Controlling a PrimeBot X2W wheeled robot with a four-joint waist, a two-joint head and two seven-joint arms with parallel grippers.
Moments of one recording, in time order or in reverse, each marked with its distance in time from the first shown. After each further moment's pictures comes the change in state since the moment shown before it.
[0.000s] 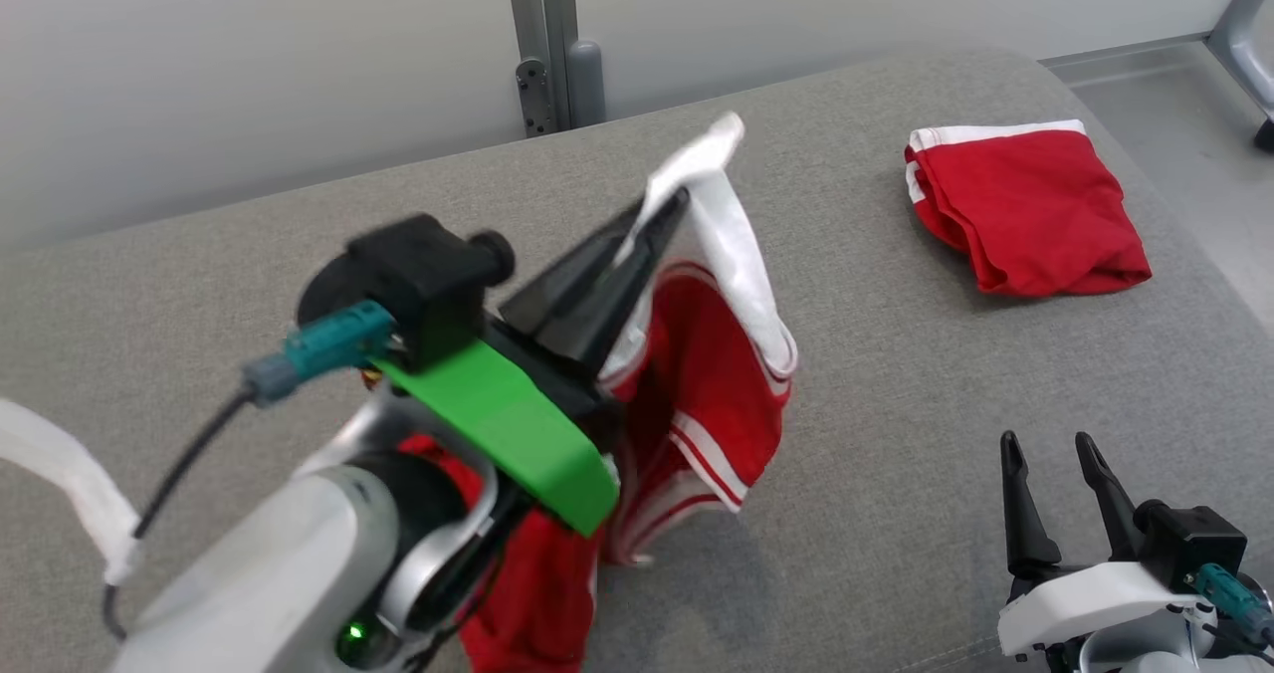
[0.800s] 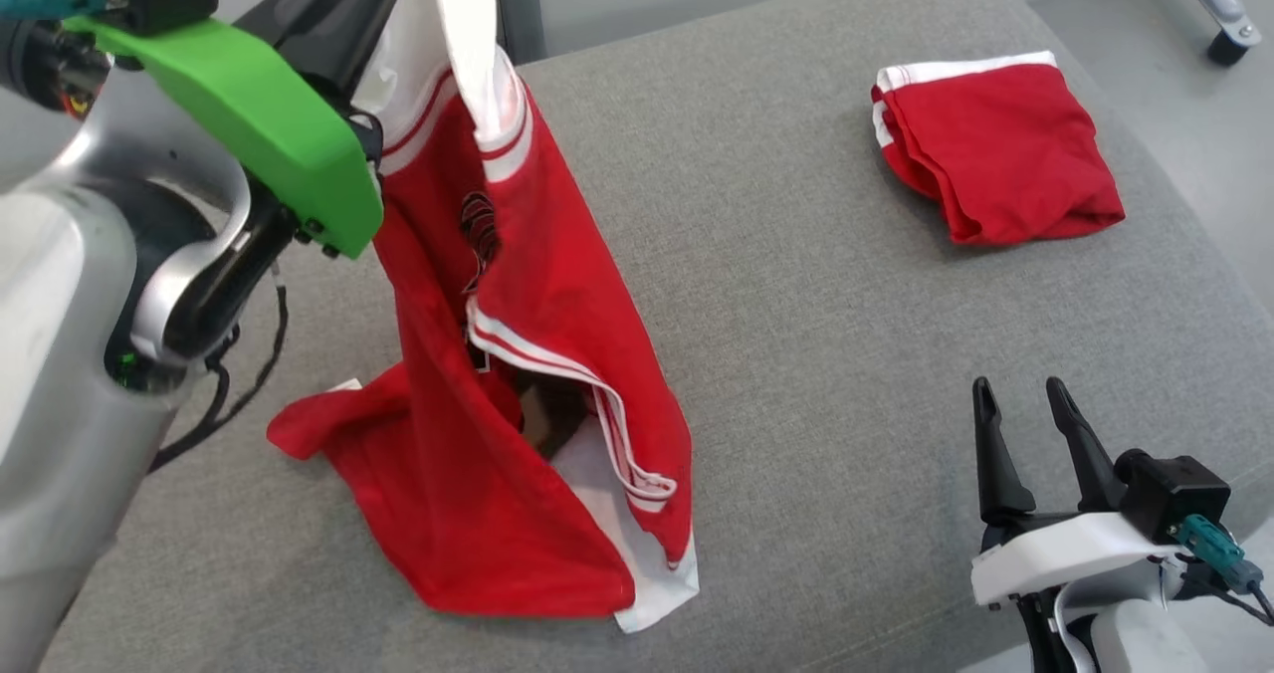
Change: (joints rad) left arm -0.320 0.159 0.164 0.266 -0.061 -0.122 0.133; right arm -0.073 0.000 0.049 -0.010 0.053 0.000 0.000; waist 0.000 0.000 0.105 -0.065
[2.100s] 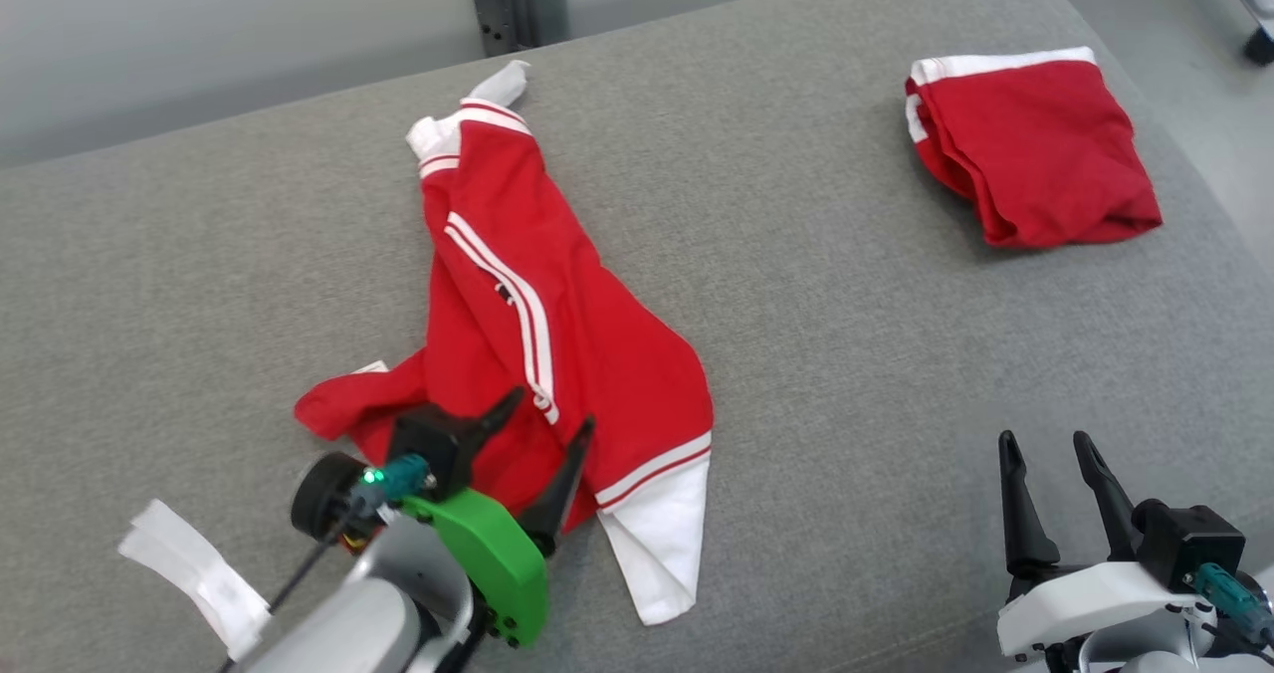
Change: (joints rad) left arm 0.494 -0.100 -0.265 0.233 0.100 0.068 -0.375; right arm 0.074 0.001 -0.045 0.010 -0.056 0.000 0.000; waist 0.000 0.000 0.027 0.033
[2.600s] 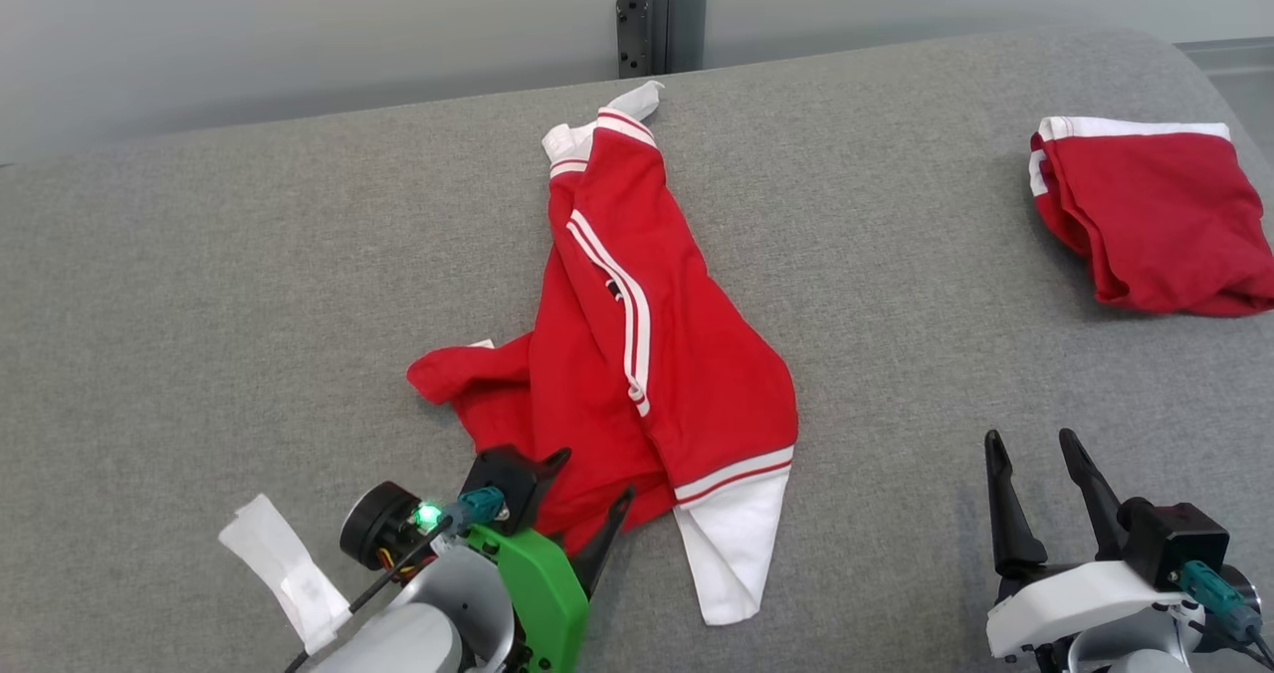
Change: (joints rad) left arm 0.005 -0.036 -0.121 0.055 0.052 -0.021 0.080; right arm -0.002 0.000 0.017 -0.005 -0.016 0.000 0.000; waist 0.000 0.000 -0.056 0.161
